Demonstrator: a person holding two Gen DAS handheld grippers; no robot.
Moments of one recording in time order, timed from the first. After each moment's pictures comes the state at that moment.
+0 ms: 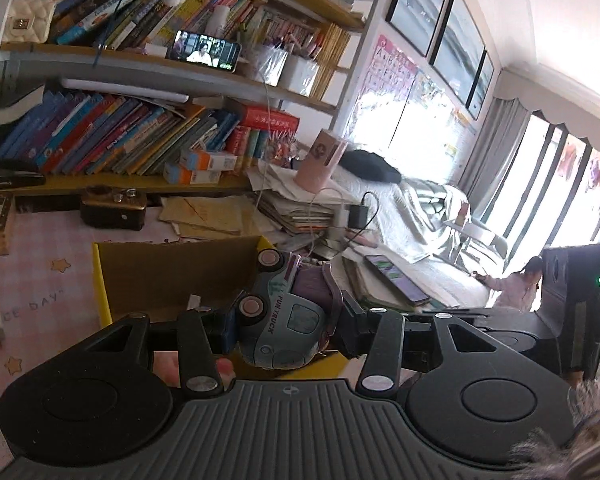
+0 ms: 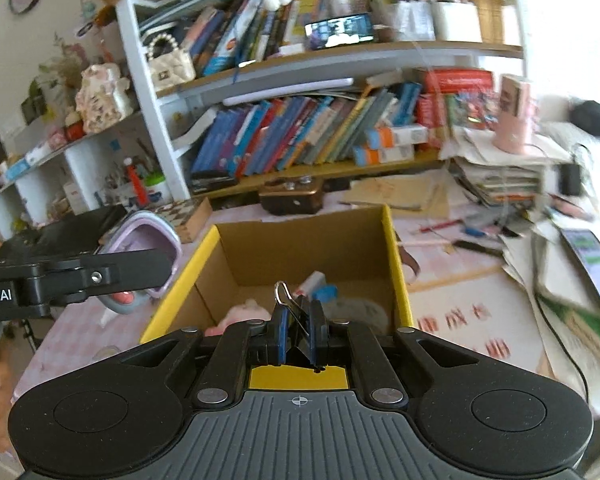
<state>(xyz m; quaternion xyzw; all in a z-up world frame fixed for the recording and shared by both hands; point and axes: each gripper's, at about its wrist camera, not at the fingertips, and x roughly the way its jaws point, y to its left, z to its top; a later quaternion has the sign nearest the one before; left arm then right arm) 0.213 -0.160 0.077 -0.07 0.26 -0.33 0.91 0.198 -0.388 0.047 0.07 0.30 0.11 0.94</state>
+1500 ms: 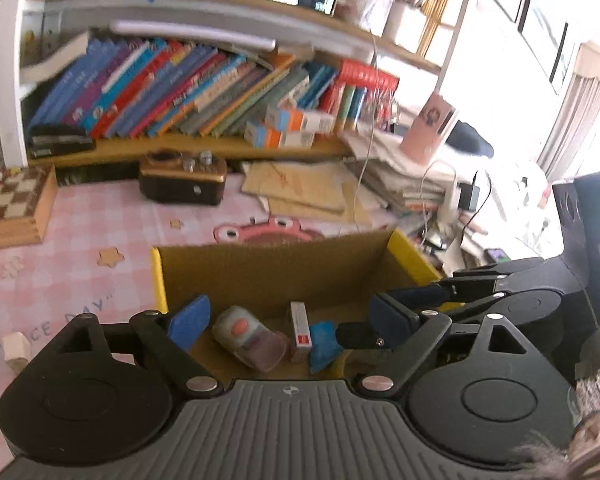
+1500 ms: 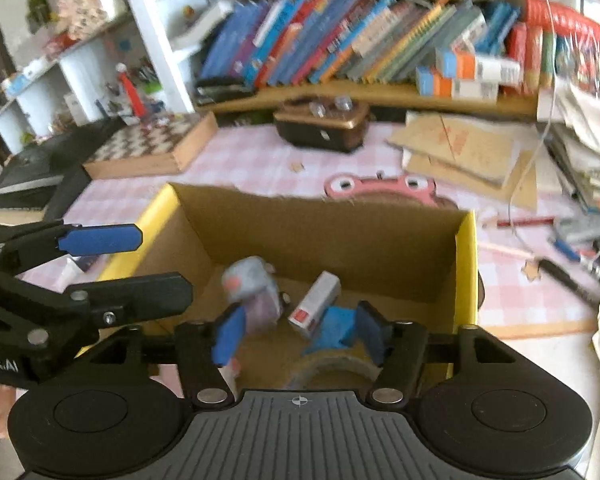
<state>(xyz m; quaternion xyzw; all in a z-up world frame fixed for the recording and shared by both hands) 0.338 -0.172 0.033 -0.05 0.32 -0.22 0.92 0.354 -0.373 0.007 0.00 0.42 0.20 0.89</state>
